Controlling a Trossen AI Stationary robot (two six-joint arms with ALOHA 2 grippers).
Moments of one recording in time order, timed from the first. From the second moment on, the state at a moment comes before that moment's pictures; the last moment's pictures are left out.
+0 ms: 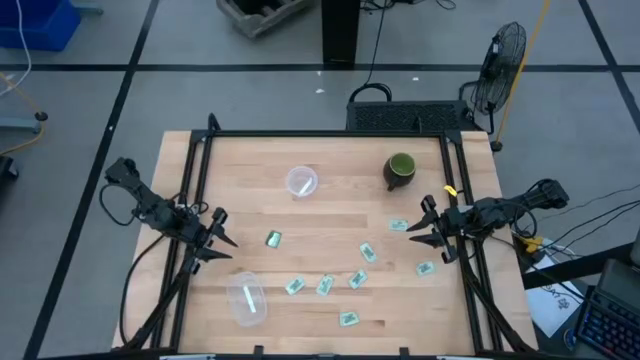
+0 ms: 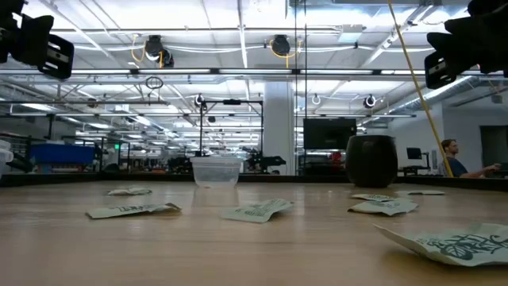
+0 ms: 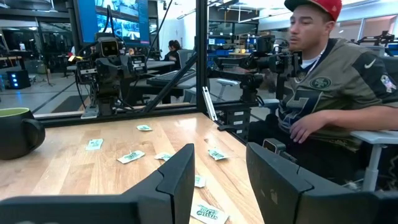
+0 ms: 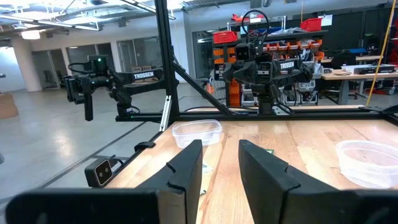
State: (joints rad) left arm -0.70 0.01 0.01 0.06 -0.29 -0.01; right arm 0.35 0.02 0.02 0.10 0.10 0.09
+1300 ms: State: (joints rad) left arm -0.70 0.01 0.01 0.06 -0.29 -0.01; right arm 0.35 0.02 0.02 0.39 0.13 0.26
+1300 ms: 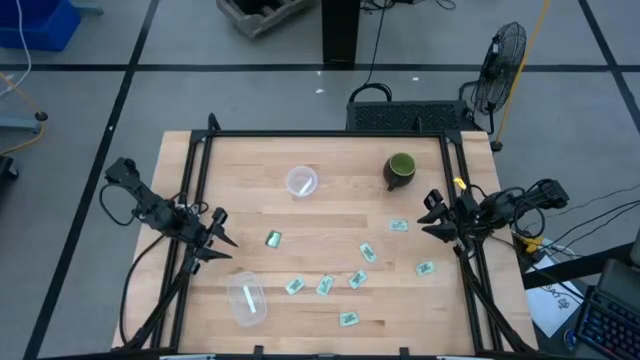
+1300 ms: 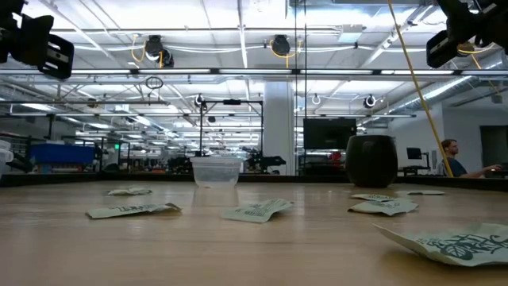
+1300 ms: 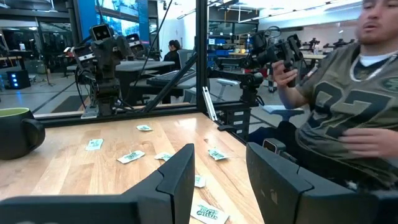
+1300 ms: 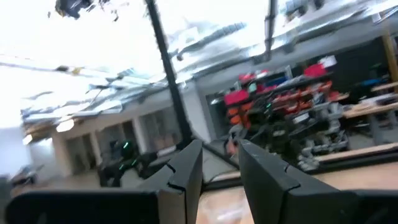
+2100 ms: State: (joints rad) left arm -0.70 0.02 0.01 0.06 -0.29 -0.01; right arm 0.63 0.87 0.23 0.23 0.35 0.33
